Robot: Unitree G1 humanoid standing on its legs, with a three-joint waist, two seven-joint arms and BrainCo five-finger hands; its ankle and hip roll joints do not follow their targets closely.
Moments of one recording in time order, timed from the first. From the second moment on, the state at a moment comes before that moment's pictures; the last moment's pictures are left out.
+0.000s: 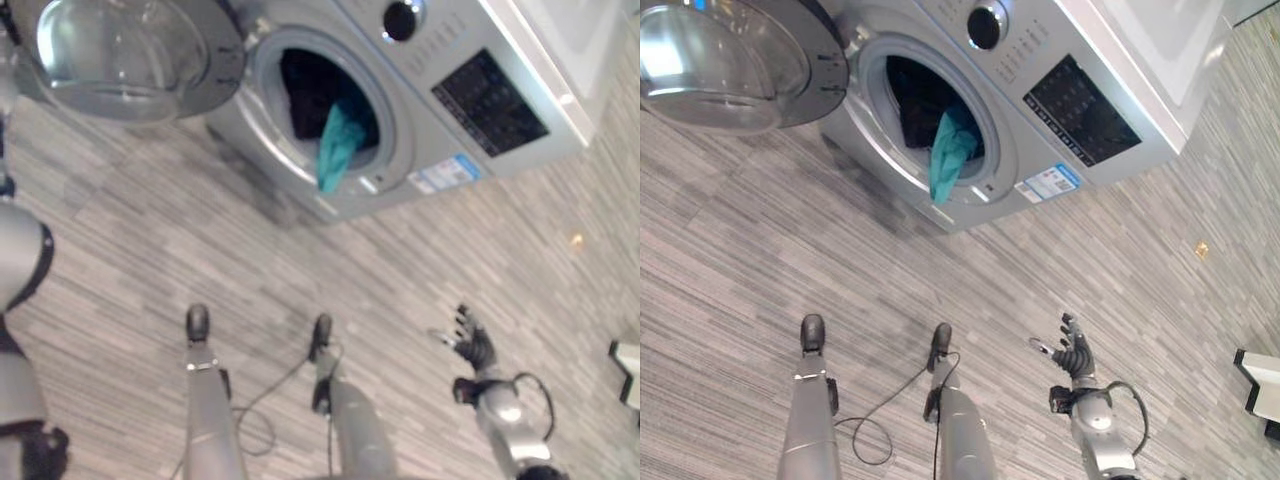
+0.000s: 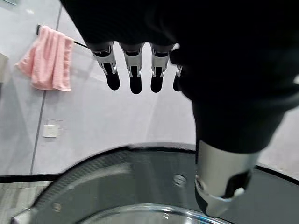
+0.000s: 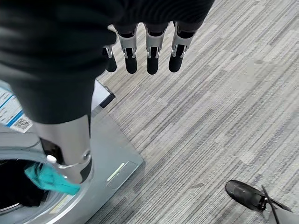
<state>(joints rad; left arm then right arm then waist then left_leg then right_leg) -1.75 0.95 -1.00 1.33 0.22 0.01 0.43 0.08 -0.40 0.12 0.40 0.29 -0.20 -0.20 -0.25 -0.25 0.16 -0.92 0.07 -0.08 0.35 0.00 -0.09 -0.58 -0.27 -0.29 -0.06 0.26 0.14</state>
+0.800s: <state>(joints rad) -1.56 0.93 -0.92 1.34 0.24 0.00 0.27 0.13 -0.44 0.08 0.41 0.28 -0.17 -0.16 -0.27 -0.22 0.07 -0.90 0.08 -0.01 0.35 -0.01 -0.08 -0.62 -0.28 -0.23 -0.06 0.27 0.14</state>
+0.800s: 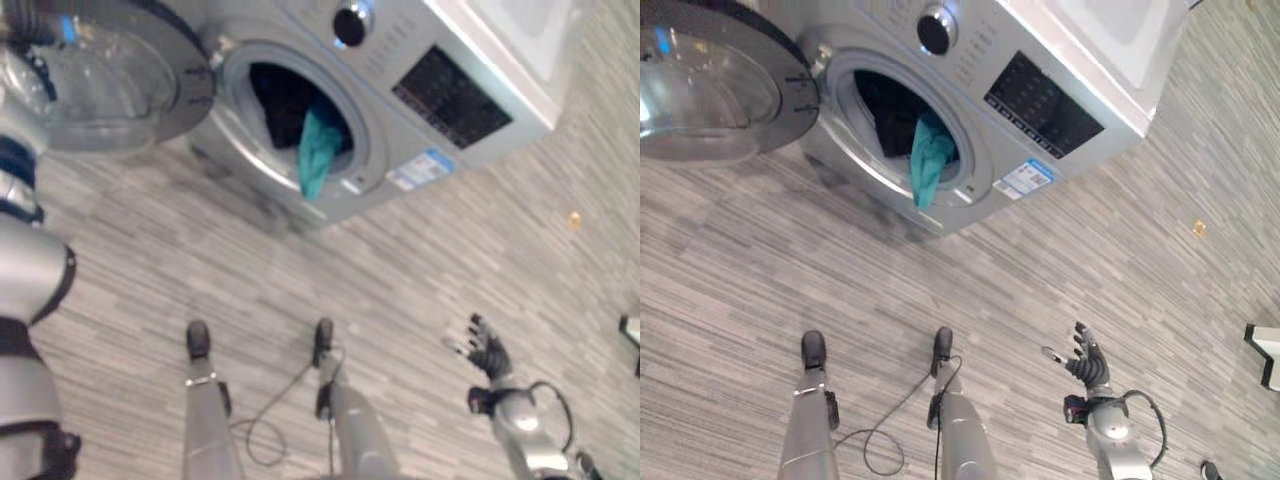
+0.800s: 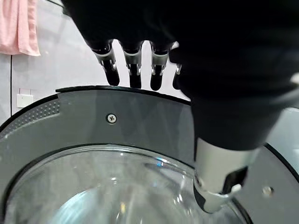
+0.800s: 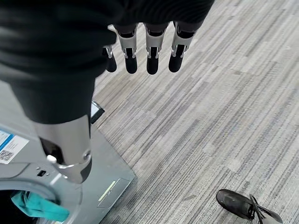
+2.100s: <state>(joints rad) 0.13 0.44 -0.22 0.24 -0.49 -0.21 -0.08 0.21 -0.32 0.02 0.78 0.16 -0.10 -0.05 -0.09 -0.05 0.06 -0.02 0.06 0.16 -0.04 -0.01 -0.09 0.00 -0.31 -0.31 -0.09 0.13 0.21</state>
